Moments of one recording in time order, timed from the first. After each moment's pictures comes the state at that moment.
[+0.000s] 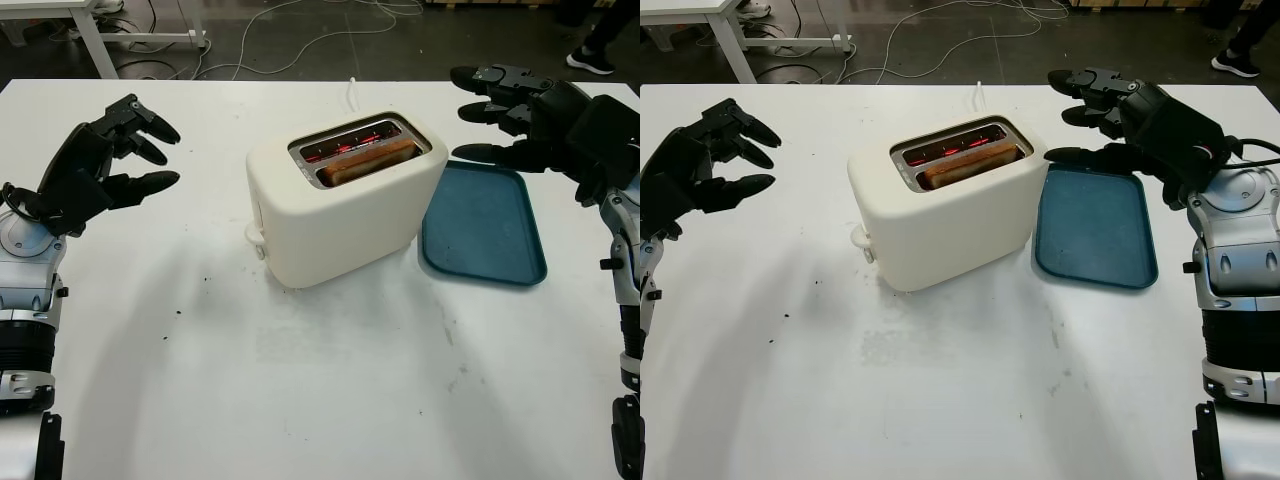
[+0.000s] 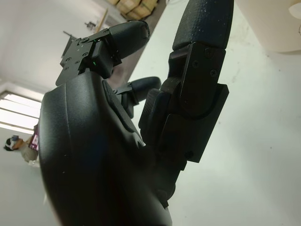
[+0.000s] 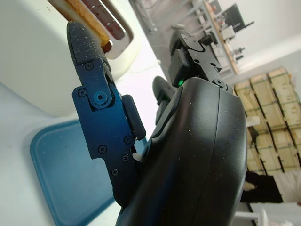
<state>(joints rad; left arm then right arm) -0.52 0.60 0.16 0.43 -0.03 -0.33 -0.43 -0.60 -0.64 -0.09 0.04 0.06 0.32 0.55</state>
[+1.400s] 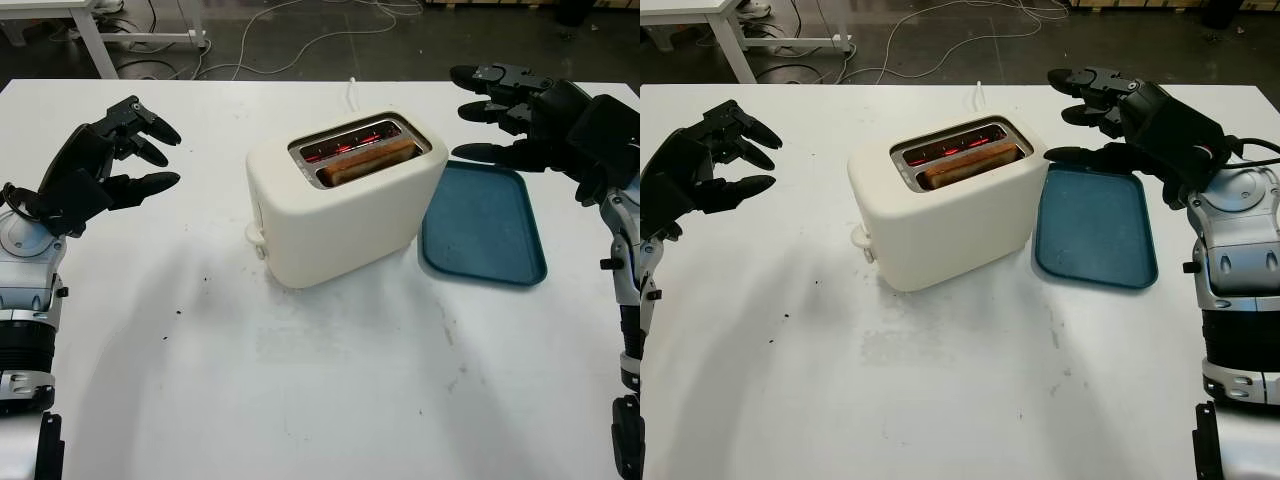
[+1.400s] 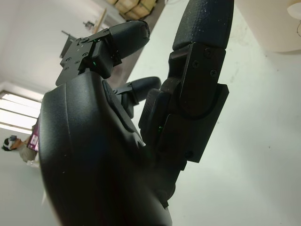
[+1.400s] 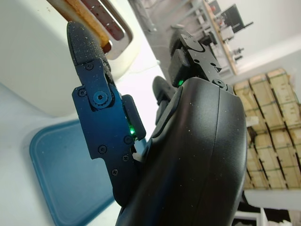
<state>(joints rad) -0.52 0.60 0.16 0.43 -0.03 -0.32 -0.44 -0.60 -0.64 -0.09 0.04 0.05 0.32 0.55</state>
